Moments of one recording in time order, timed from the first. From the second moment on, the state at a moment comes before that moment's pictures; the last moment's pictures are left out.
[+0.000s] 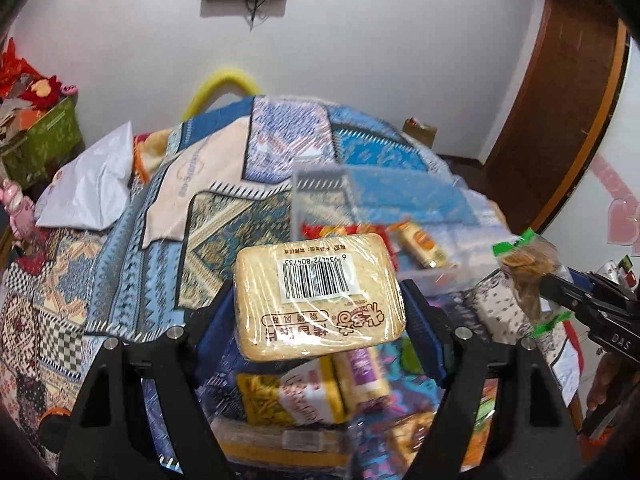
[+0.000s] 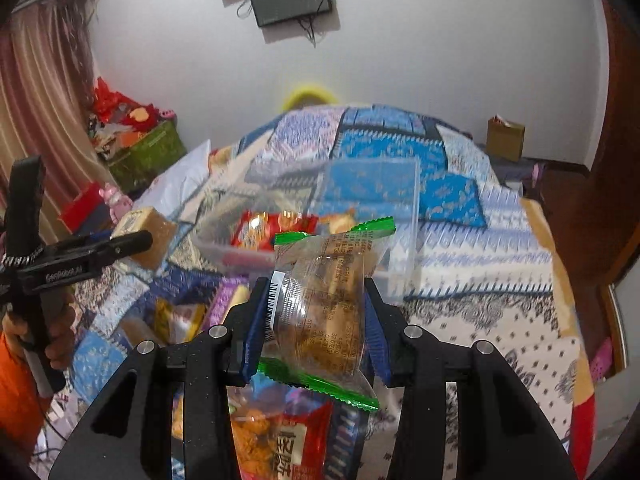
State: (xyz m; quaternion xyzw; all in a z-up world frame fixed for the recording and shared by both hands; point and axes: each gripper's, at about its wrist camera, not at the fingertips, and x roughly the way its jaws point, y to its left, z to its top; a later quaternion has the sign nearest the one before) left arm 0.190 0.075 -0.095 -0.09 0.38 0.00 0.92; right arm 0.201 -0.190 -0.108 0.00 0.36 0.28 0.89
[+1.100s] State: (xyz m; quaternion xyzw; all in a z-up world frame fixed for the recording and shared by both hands) left arm 0.306 0.030 -0.156 -0.07 0.43 -0.02 0.90; right arm 0.298 -0.137 -0.152 -0.01 0.40 0.28 0.87
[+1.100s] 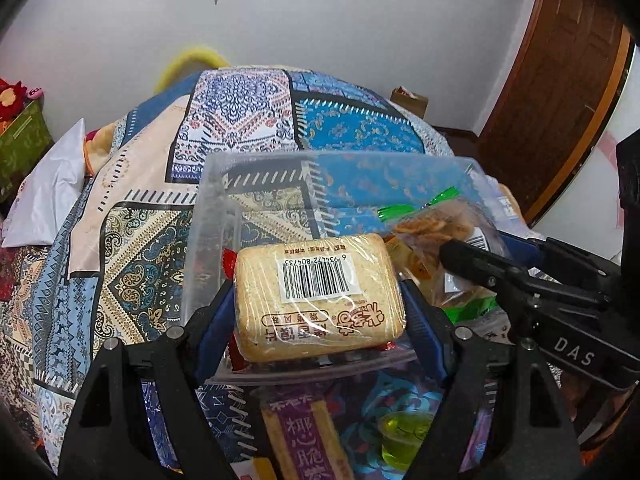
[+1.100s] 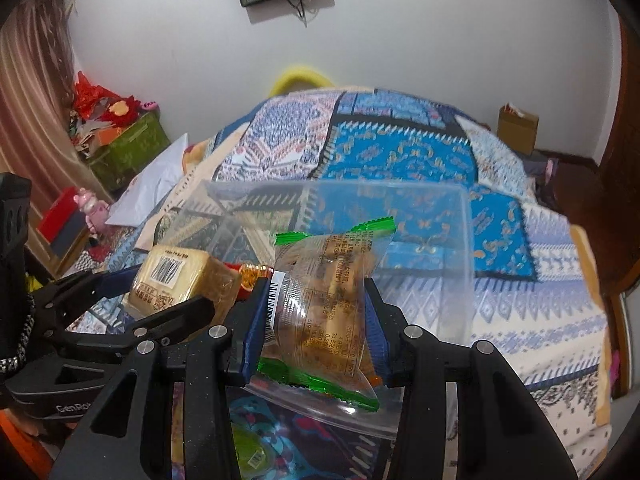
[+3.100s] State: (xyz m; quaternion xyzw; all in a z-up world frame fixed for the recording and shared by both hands) left arm 0.066 0.047 -0.170 -0.09 0.48 0.01 0.87; right arm 0.117 -0.174 -0.159 -0.05 0.40 0.28 0.87
